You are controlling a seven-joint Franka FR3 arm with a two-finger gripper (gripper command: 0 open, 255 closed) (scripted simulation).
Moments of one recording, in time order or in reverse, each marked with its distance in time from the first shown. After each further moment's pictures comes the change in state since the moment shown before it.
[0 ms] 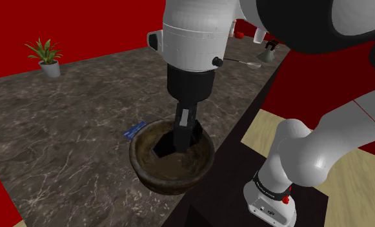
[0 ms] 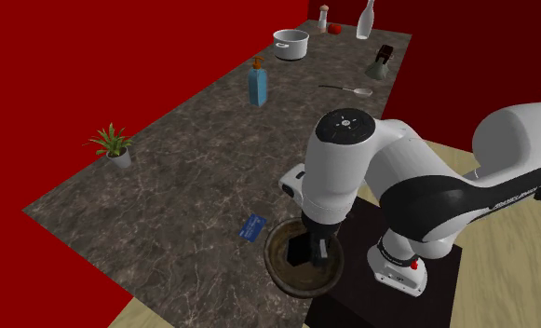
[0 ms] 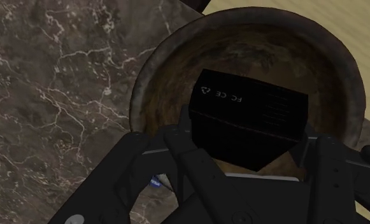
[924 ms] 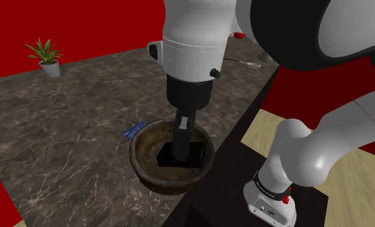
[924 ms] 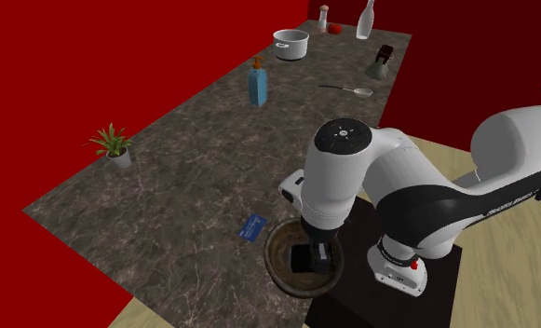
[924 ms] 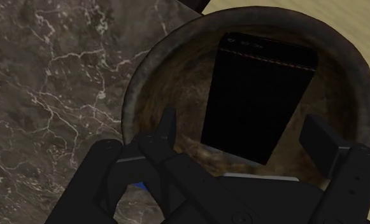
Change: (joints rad) arm 0.004 -0.009 0.005 -0.044 0.006 0.037 0.000
